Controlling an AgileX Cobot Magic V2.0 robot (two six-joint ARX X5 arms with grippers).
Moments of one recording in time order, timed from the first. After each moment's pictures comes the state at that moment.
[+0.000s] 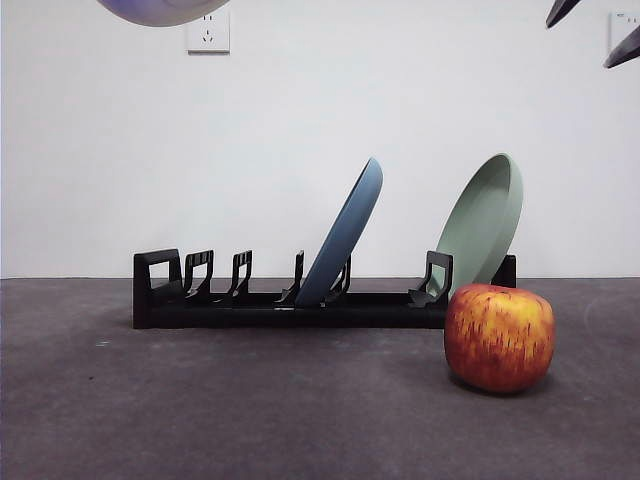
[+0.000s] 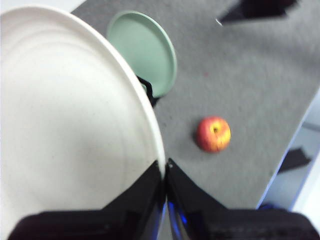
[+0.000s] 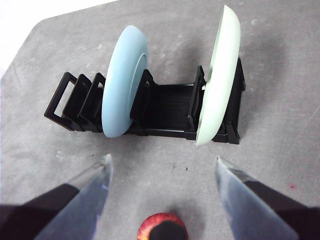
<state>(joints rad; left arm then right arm) -0.87 1.32 1.77 -1.14 -0.09 0.13 0.05 1.11 1.13 -0.66 -0.42 0.14</state>
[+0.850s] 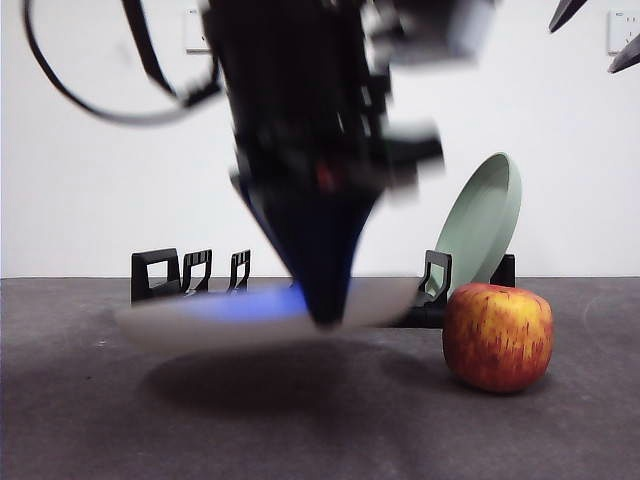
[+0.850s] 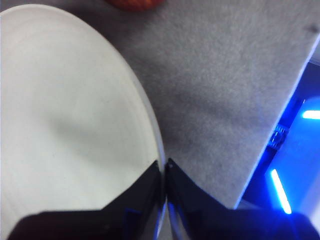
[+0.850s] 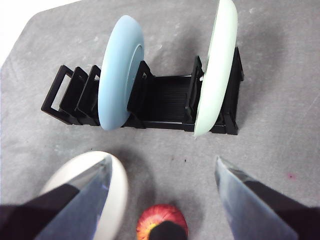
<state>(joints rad) -1.12 1.71 1.22 -0.79 -0.28 0.08 0.05 1.11 1.13 -0.69 -0.42 0.14</state>
